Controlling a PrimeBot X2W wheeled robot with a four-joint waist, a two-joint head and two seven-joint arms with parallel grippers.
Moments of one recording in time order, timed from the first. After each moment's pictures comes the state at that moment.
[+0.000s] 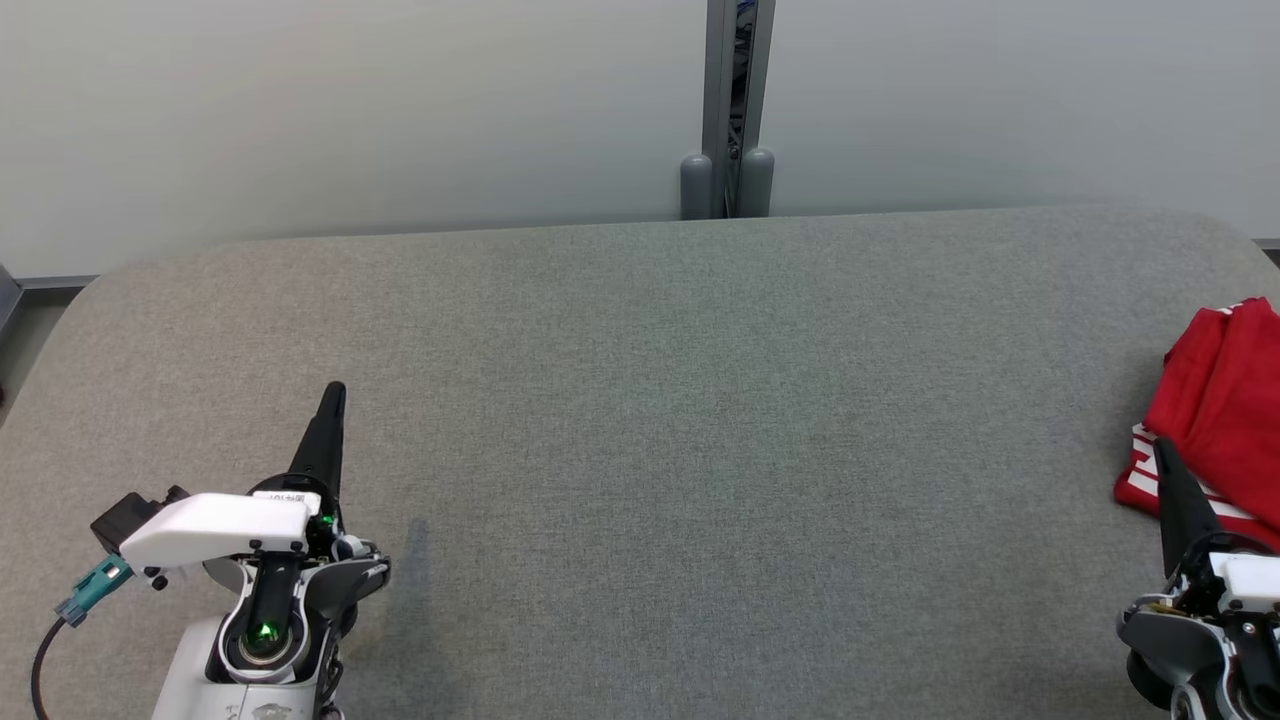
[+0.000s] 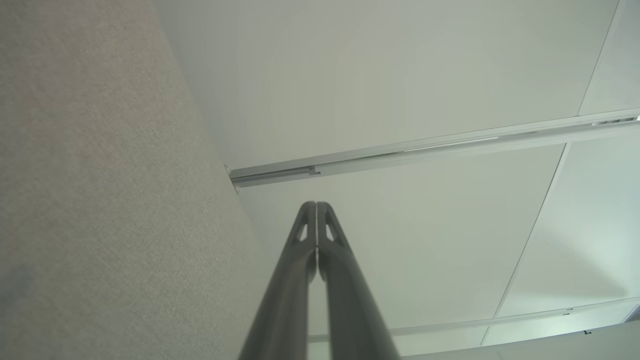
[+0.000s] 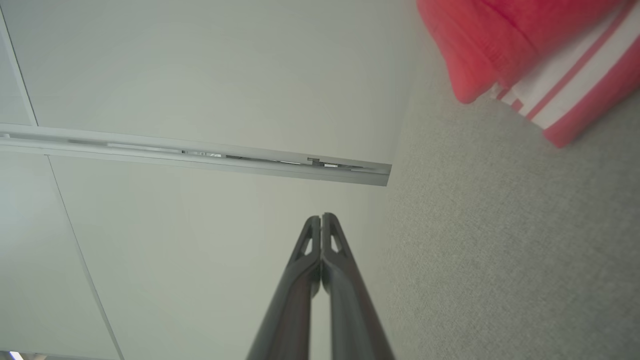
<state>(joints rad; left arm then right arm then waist) -0.31 0.06 -0.01 0.46 -1.55 -0.12 0.07 -0.16 -0.07 -0.18 0.30 1.51 0.13 0.07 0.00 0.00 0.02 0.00</state>
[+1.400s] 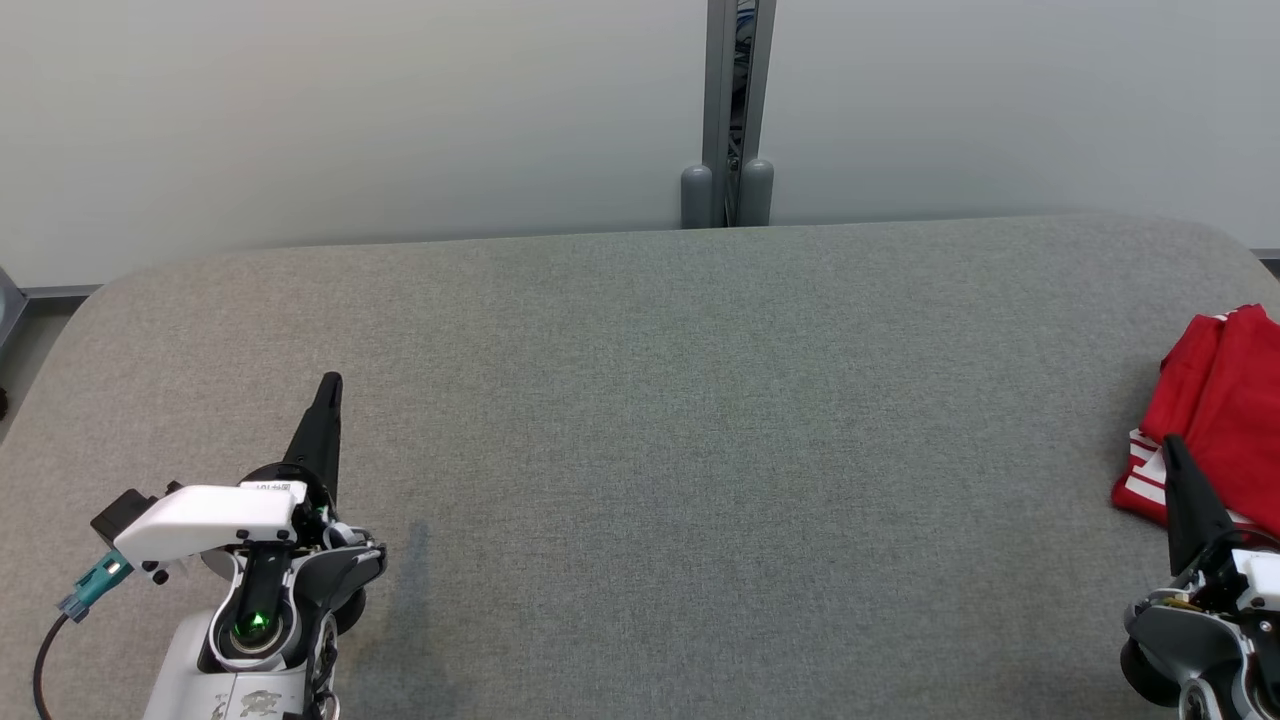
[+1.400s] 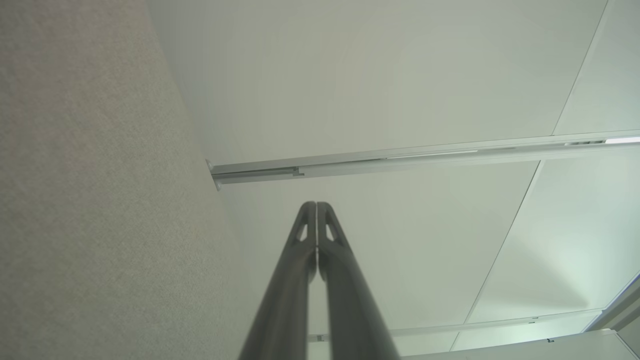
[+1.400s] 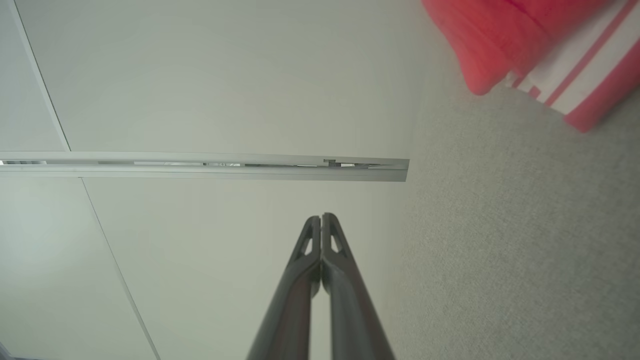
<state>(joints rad) -0.34 0.05 0.00 0.48 -1.63 -0.13 0.10 -0.17 -0.07 -0.20 0.31 1.62 0.13 0.09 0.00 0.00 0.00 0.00</state>
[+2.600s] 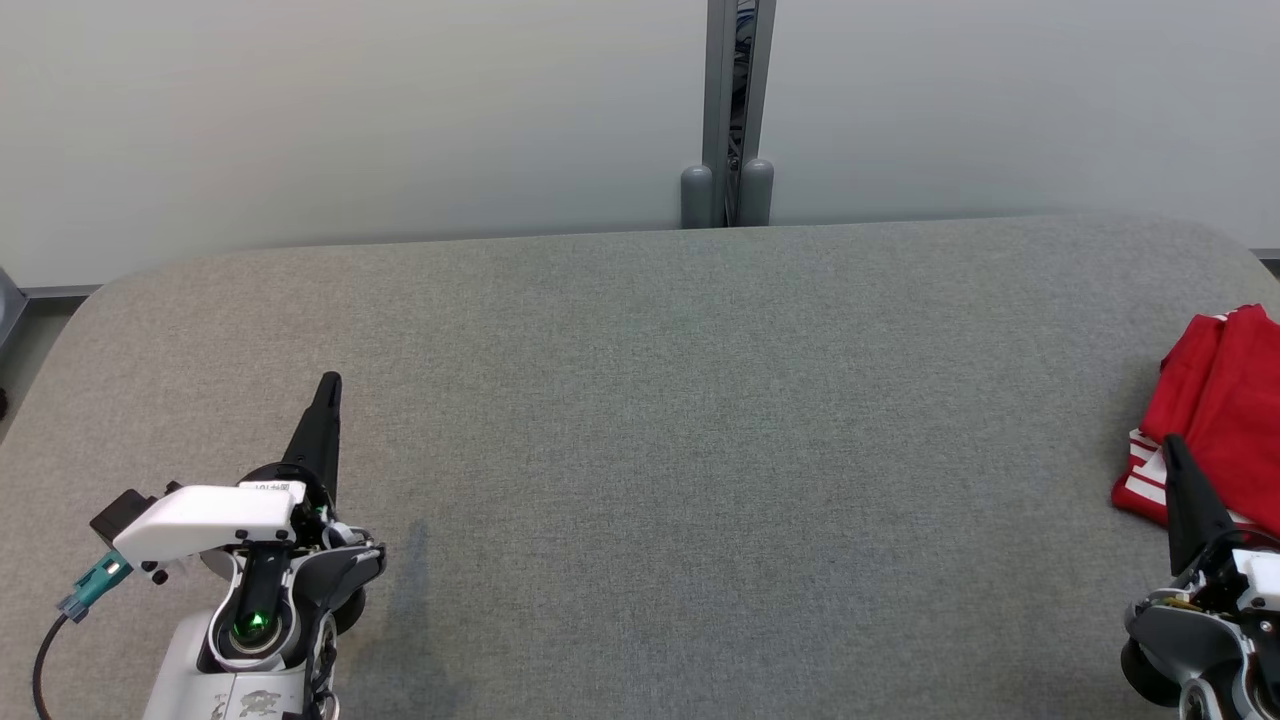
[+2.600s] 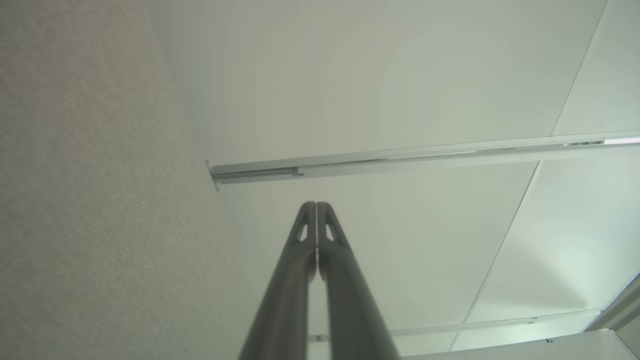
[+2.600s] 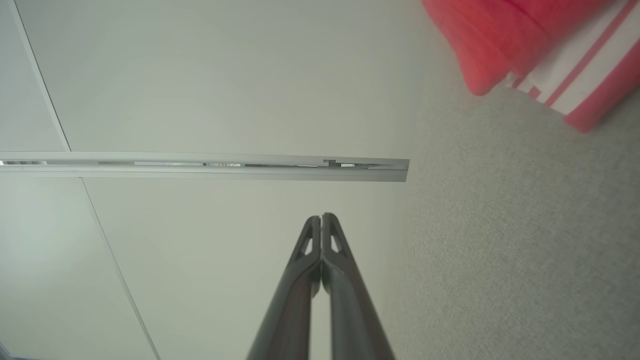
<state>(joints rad) -0.34 0.05 0.01 0.48 -1.63 -0.13 0.11 -0.17 -0.07 -0.20 0.31 1.62 0.13 0.09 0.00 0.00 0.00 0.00</state>
